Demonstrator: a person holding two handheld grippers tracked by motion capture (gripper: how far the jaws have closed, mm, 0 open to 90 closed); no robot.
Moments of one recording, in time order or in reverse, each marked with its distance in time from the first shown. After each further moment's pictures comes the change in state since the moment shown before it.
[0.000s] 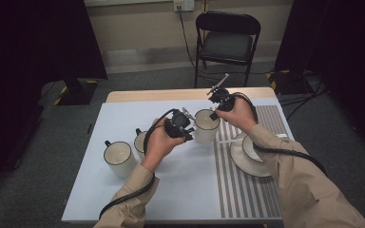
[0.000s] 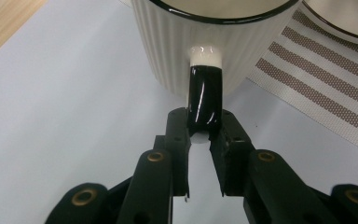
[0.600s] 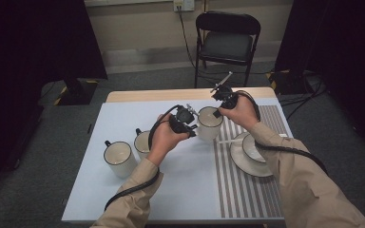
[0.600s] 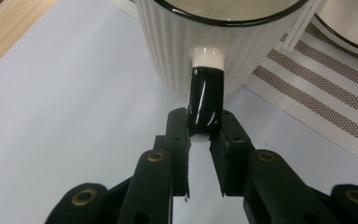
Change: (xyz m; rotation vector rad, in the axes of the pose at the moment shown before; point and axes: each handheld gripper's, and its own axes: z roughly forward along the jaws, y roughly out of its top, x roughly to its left) left arm 0.006 0.016 0.012 0.011 0.000 0.006; right arm -0.014 -0.001 0.000 -0.005 -0.031 0.022
